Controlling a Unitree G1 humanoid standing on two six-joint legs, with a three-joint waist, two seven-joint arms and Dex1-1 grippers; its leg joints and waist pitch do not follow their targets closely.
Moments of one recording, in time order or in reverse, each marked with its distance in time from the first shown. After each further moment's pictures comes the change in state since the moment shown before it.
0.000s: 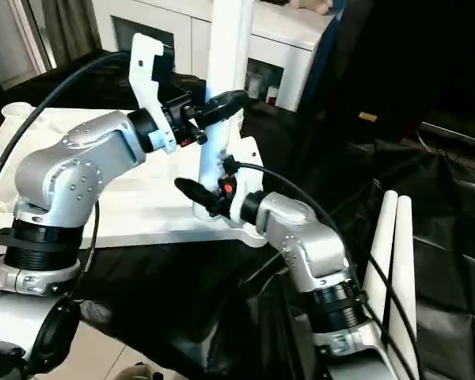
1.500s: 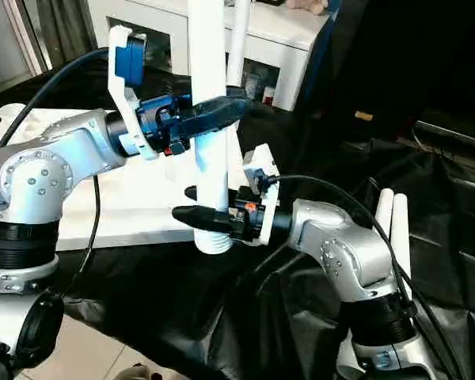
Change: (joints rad) left arm 0.004 0.086 0.058 -0.017 -0.248 0.116 -0.252; right arm 0.061 -0.218 -0.020 -0.194 0.238 0.122 0.391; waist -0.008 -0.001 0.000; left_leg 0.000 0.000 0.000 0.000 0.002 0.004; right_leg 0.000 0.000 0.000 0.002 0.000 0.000
